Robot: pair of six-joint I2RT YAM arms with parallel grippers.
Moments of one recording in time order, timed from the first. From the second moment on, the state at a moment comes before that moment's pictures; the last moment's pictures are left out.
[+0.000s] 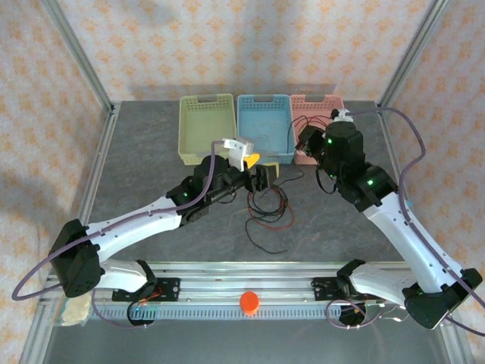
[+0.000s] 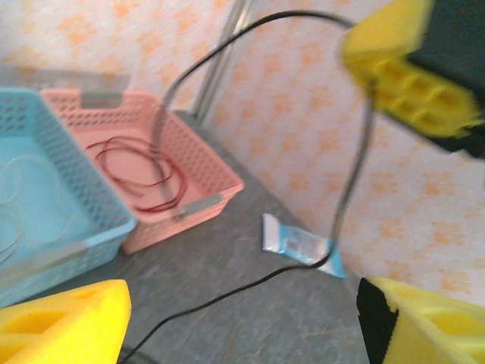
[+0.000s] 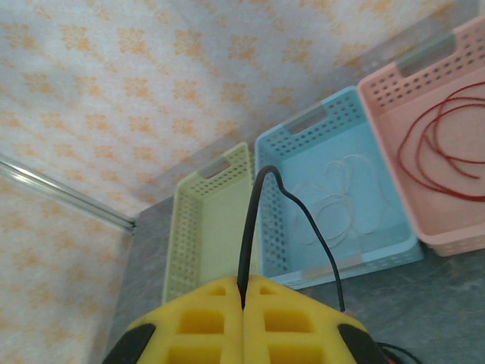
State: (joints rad) left arm -0.82 1.34 0.97 0.24 0.02 -0.45; right arm 0.55 1.08 1.25 -0.51 0.21 0.80
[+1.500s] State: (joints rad) left arm -0.76 1.45 1.23 0.08 0.17 -0.37; right arm 0.54 1.02 1.24 -0.42 0.05 0.67
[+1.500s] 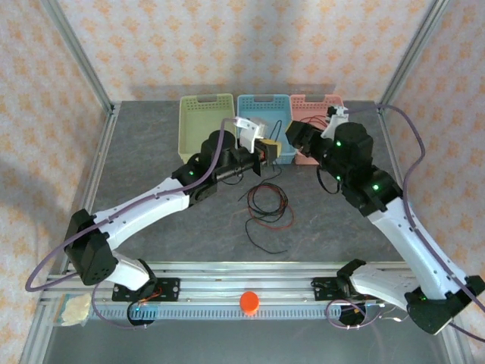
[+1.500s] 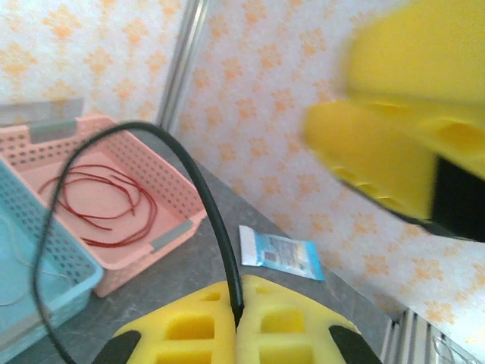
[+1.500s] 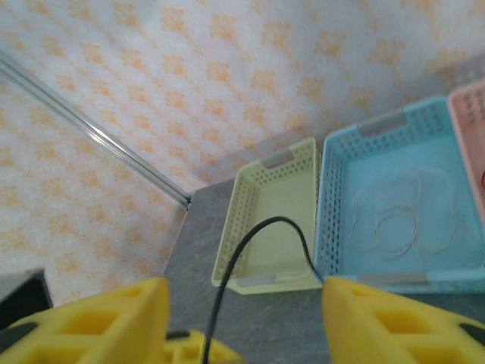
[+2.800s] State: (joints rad) left arm -0.32 1.79 1.88 -0.21 -0.05 -0.10; right arm 0.55 1.29 1.26 -0.25 -0.05 0.50
